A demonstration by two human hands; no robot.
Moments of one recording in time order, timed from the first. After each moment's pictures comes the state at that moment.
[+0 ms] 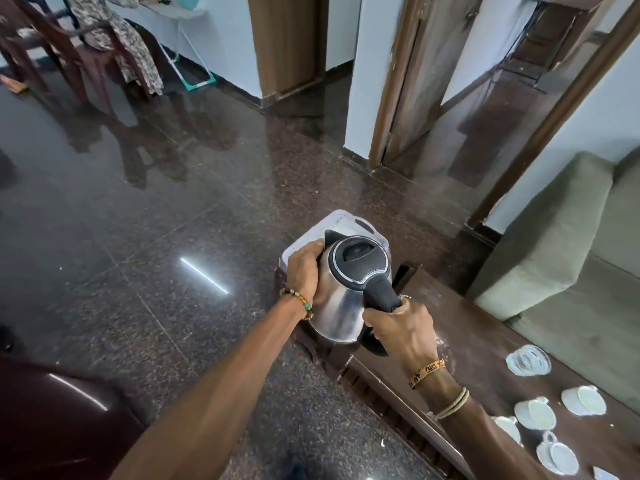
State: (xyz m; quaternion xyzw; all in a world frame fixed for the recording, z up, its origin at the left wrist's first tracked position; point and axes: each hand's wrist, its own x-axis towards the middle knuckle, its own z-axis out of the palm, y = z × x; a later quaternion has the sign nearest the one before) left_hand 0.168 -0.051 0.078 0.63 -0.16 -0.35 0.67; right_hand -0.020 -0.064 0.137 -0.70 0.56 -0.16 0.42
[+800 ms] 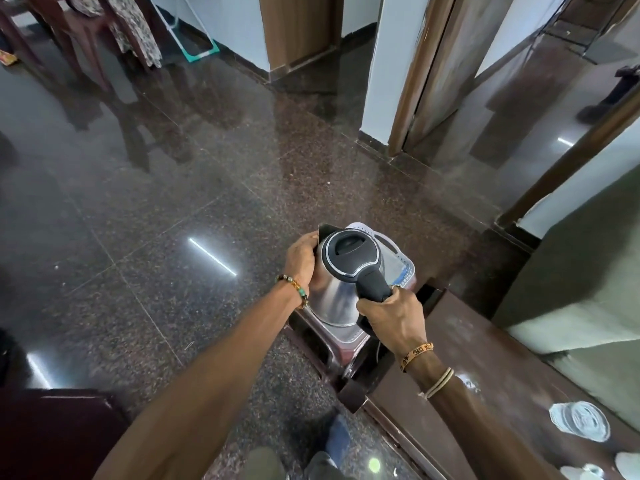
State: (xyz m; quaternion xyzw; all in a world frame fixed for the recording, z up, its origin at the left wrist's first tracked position) left_hand 0.312 -0.180 0.023 0.63 -0.05 -0.38 0.67; right_hand 0.128 -0.201 0.074 -0.70 0.54 -0.12 0.45
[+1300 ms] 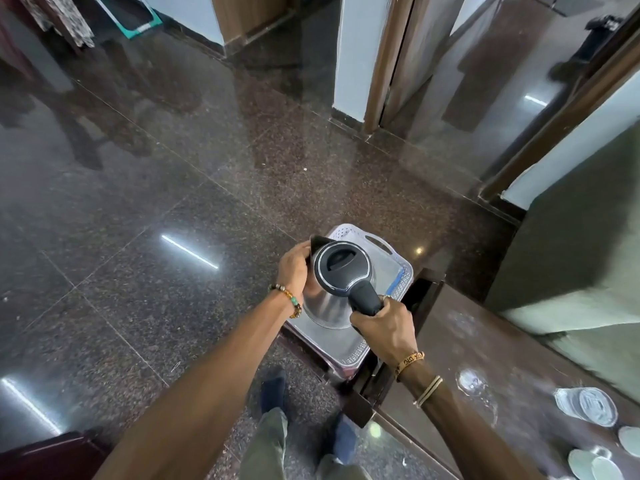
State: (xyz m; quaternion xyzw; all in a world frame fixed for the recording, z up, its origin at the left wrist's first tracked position) left_hand 0.366 -0.238 -0.028 0.65 -0.05 -0.45 0.61; right_hand 0.179 -0.248 0.008 -0.67 0.58 -0.11 0.45
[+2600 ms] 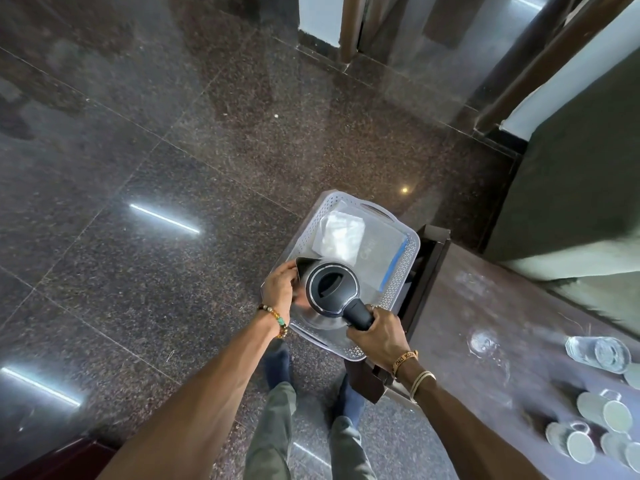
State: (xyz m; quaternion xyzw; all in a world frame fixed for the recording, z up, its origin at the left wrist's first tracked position) left_hand 0.392 -0.232 -0.152 0.69 0.01 -0.51 0.51; right_hand 0.188 -0.257 -0.128 -0.66 0.60 0.04 0.45
